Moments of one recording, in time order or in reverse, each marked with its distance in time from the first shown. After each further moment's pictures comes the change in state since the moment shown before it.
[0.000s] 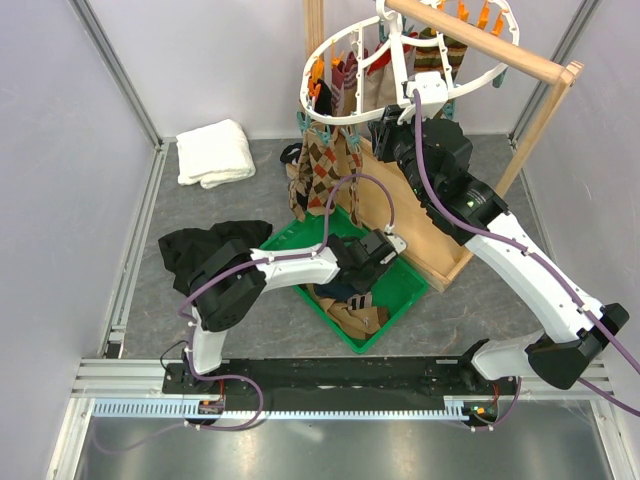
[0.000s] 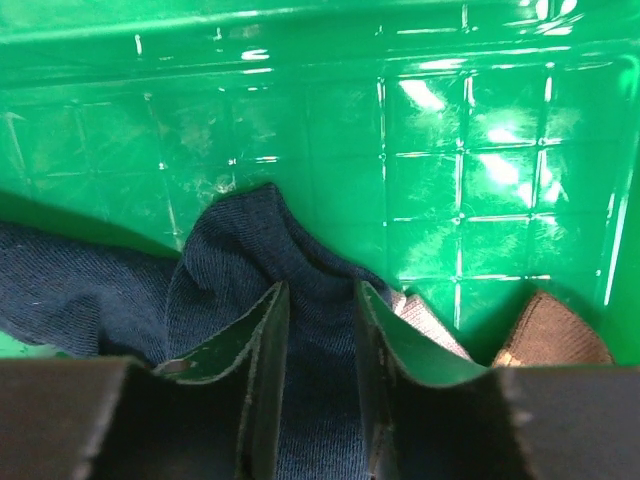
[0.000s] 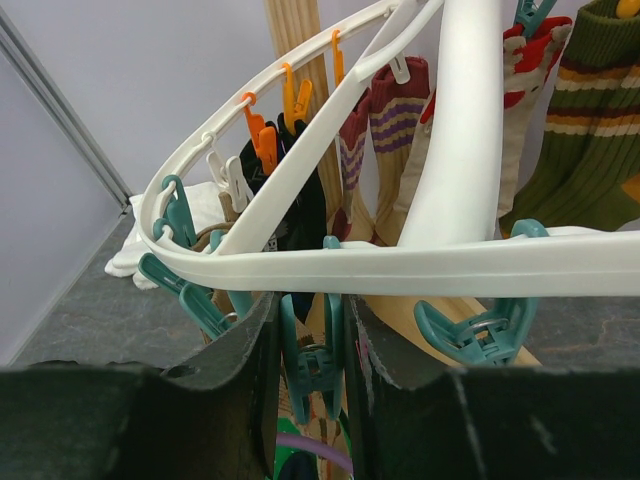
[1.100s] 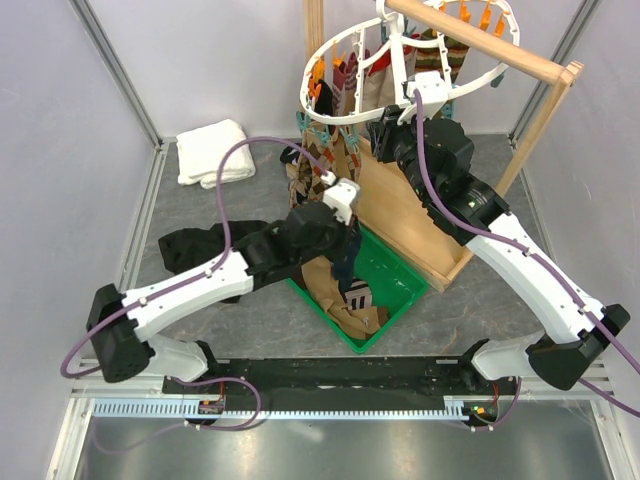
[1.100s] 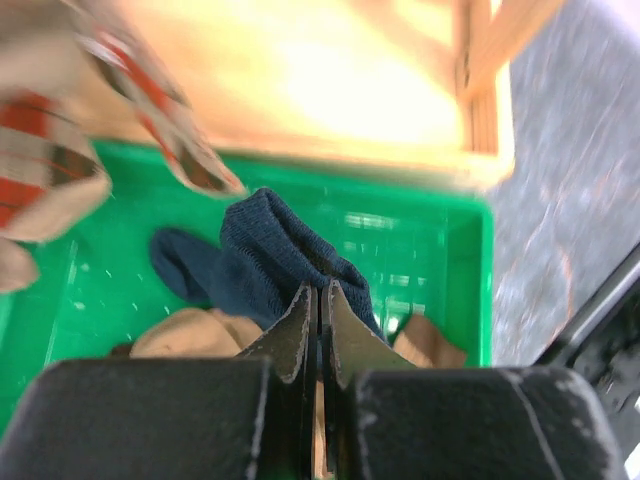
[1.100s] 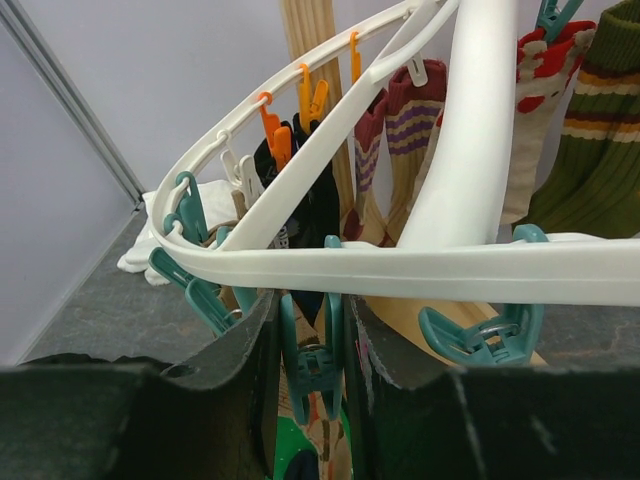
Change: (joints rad) left arm 0.049 -0.576 -0.151 0.114 -0.068 -0.138; right arm -0.001 -0.004 0.000 0.000 -0.032 0.005
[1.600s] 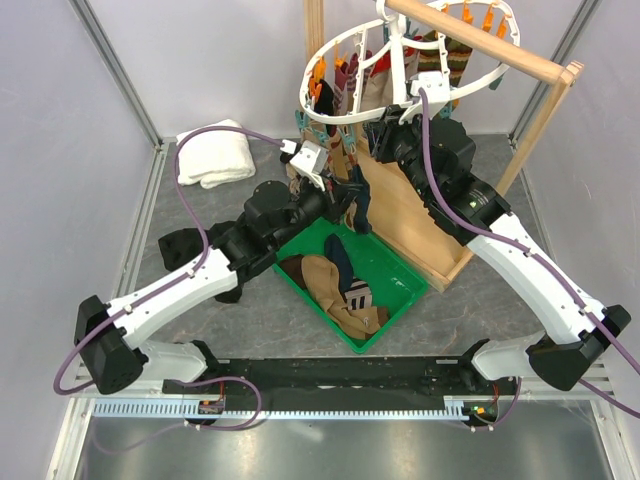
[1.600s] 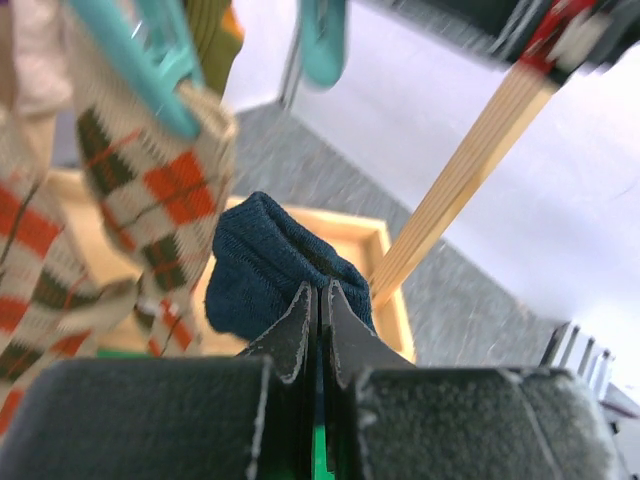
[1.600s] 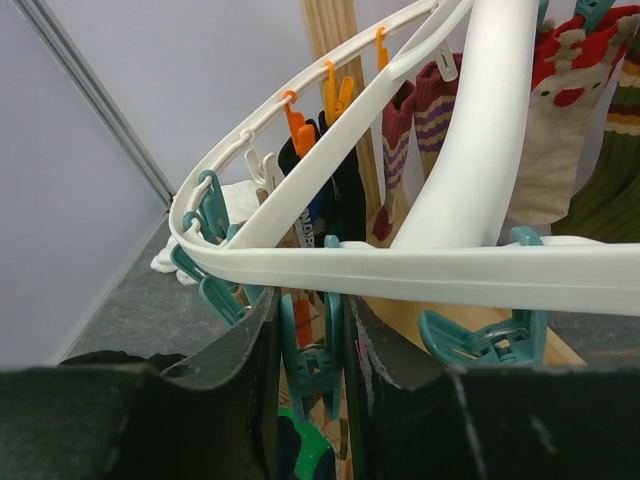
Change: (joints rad) left arm 0.134 -0.105 -0.058 0.465 0.157 -0.051; right arm -0.005 -0.004 0.000 -0.001 -0.043 0.061
